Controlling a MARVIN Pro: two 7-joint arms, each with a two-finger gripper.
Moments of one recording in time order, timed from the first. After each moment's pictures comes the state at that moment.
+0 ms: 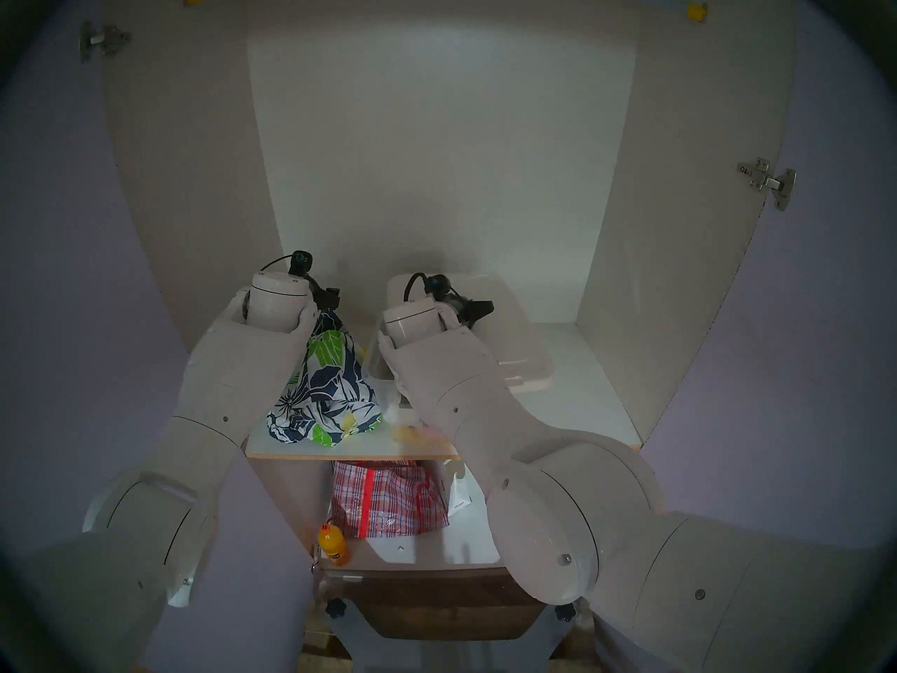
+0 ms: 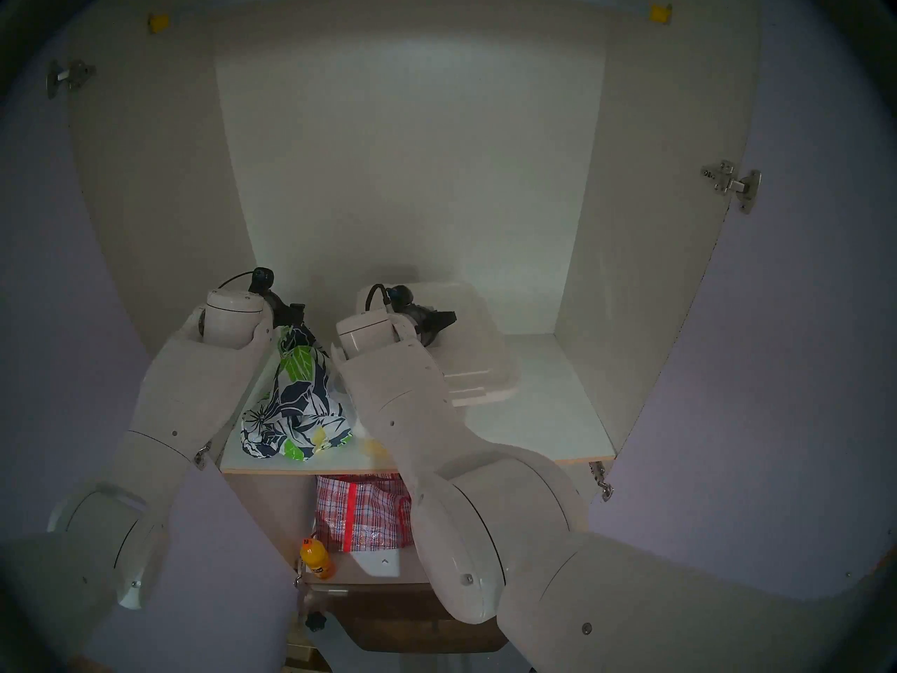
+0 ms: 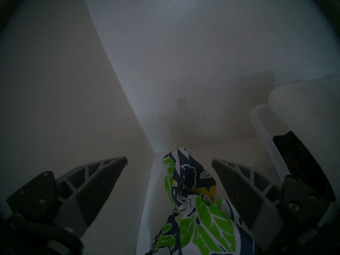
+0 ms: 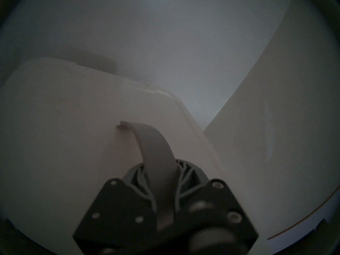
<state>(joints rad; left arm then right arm) 0.90 -1.18 -1.29 -1.24 -0.27 0.67 0.21 -0.67 -2.00 1.36 -0.54 -0.17 0.52 -0.78</state>
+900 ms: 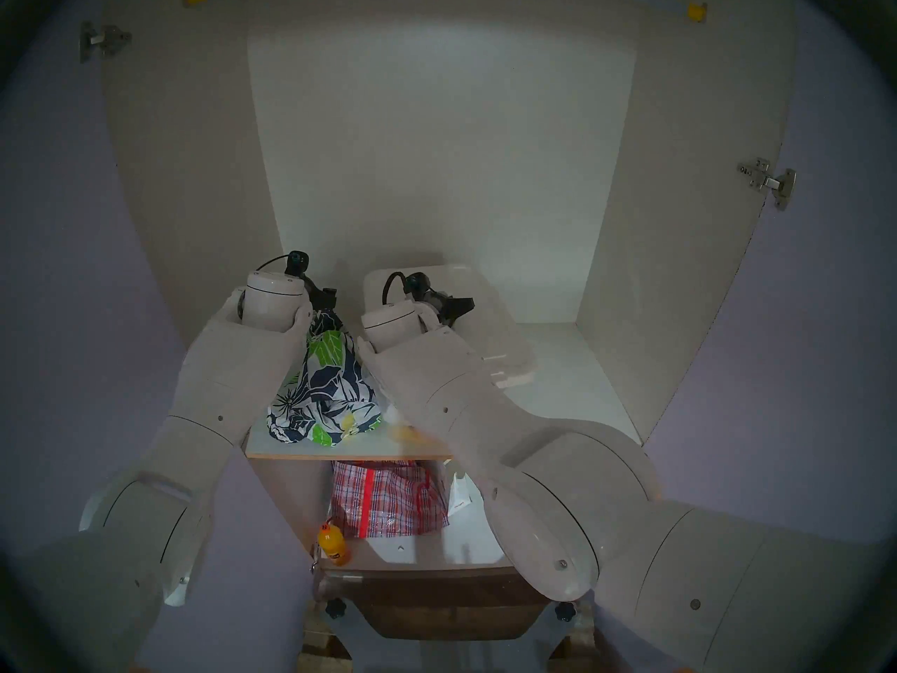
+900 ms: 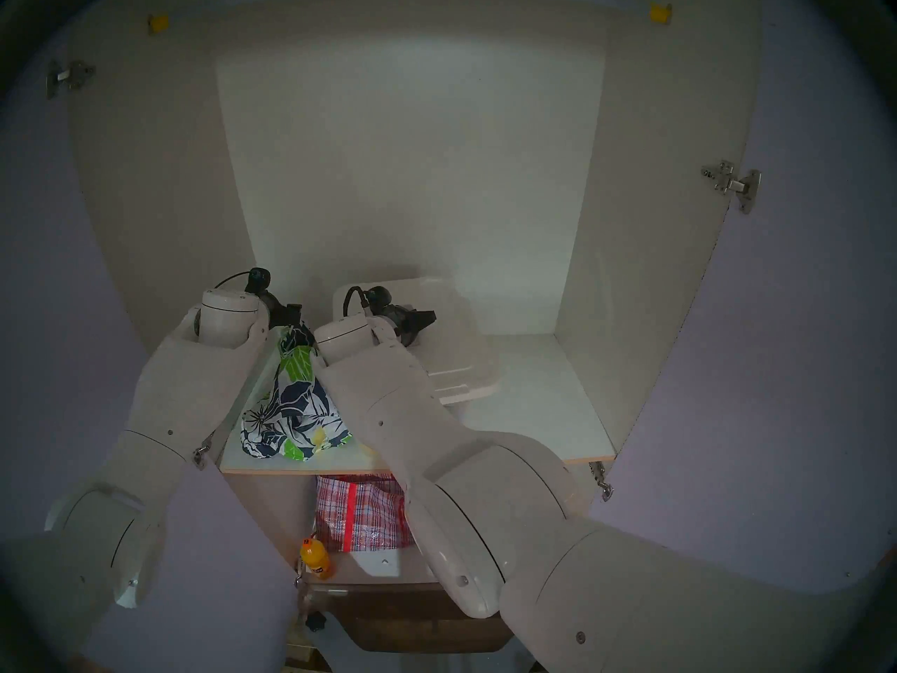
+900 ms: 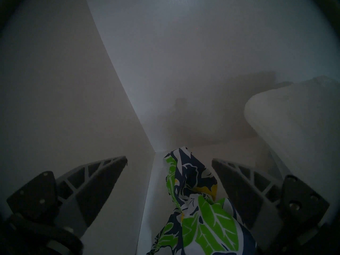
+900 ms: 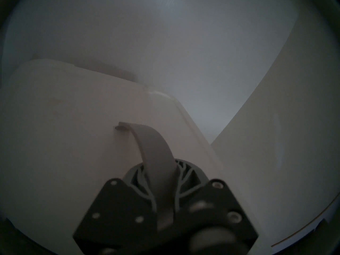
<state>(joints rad) 0.89 -1.16 -1.29 -1.24 -0.29 0.67 0.18 -0.65 -1.99 1.11 -0.54 0.07 0.48 -0.86</state>
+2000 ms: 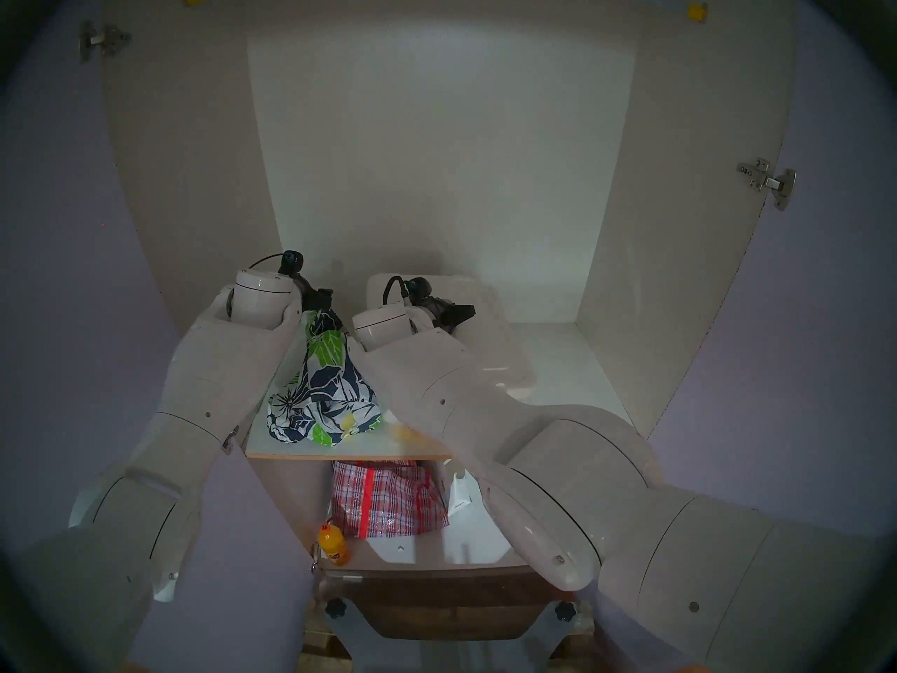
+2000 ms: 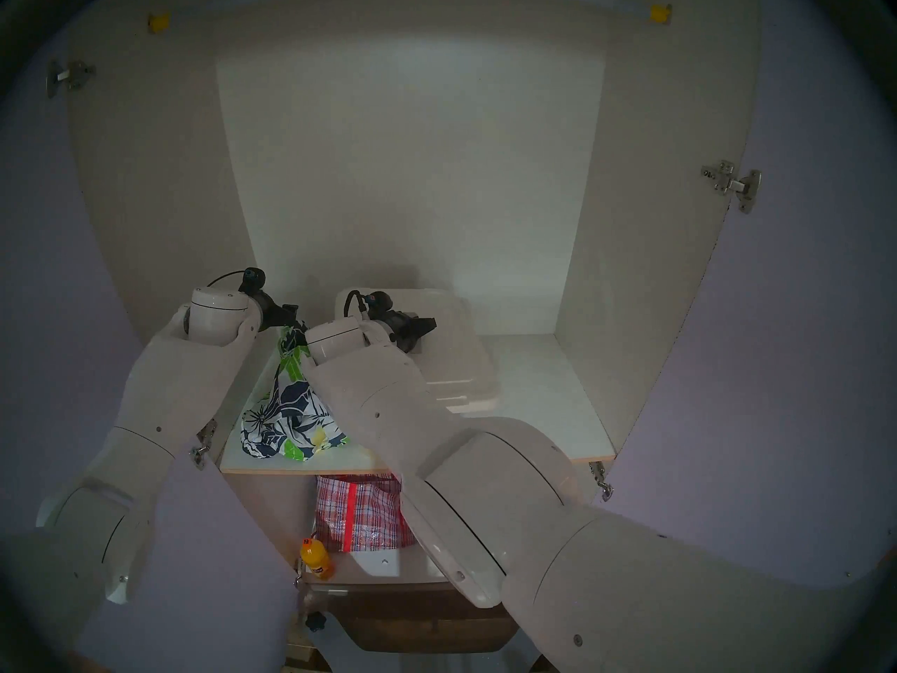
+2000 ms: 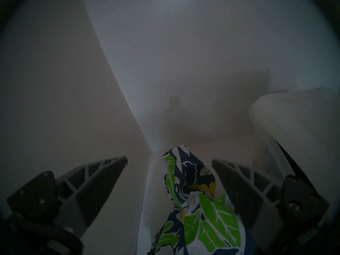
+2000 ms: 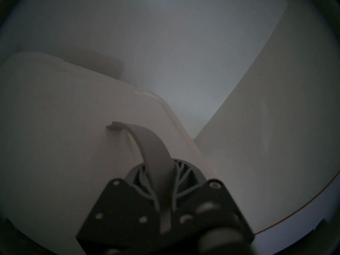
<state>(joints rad) 0.89 -1.12 -1.28 -1.23 -0.32 0.67 0.13 -0.58 -1.99 0.96 -0.44 0.27 0.47 -0.98</state>
